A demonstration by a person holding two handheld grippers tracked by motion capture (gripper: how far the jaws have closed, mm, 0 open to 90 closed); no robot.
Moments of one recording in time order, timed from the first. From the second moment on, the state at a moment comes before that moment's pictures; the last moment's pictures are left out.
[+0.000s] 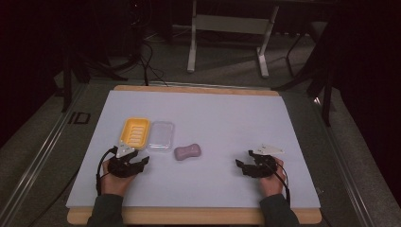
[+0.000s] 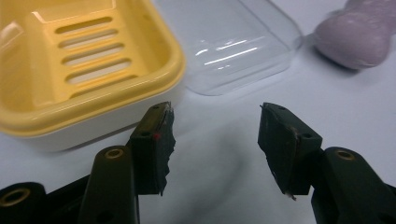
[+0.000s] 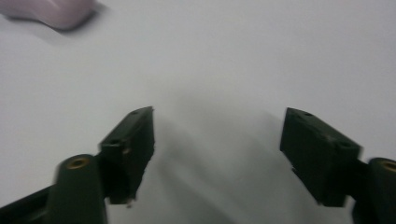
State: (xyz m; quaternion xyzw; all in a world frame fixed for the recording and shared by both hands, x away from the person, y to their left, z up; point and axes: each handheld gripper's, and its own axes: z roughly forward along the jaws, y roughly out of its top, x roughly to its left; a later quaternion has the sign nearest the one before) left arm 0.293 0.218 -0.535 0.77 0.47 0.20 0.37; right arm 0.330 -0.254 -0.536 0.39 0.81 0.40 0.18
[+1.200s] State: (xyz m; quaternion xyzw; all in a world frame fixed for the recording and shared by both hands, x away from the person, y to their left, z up) left arm 0.320 0.185 -0.493 0.83 0.36 0.15 0.39; right arm 0.319 -0.260 -0.536 0.34 0.82 0.42 0.20
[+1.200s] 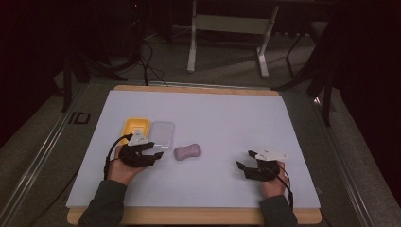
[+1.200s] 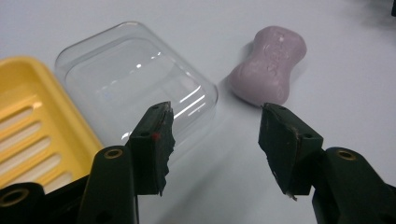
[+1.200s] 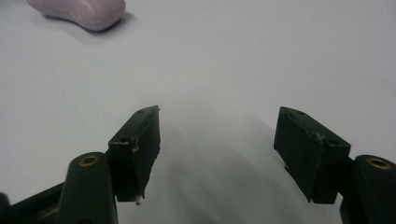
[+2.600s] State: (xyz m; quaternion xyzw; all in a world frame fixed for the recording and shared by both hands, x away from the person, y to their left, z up) left arm 0.378 0.097 -0.504 0.90 0.24 0.08 0.34; right arm 0.322 -0.264 -0.536 0.35 0.81 0.44 0.18
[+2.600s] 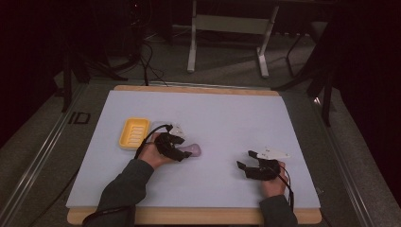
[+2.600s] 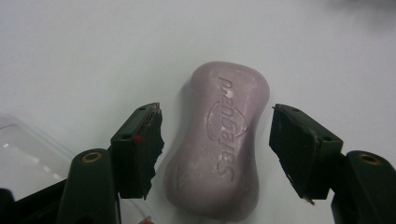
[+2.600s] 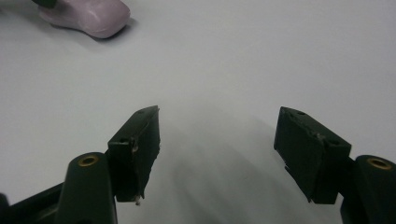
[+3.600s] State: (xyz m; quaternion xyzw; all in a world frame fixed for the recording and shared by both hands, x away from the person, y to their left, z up) left arm 0.386 0.075 -0.514 0.94 0.21 0.06 0.26; right arm 0.322 -0.267 -0.535 0.35 0.81 0.45 0.17
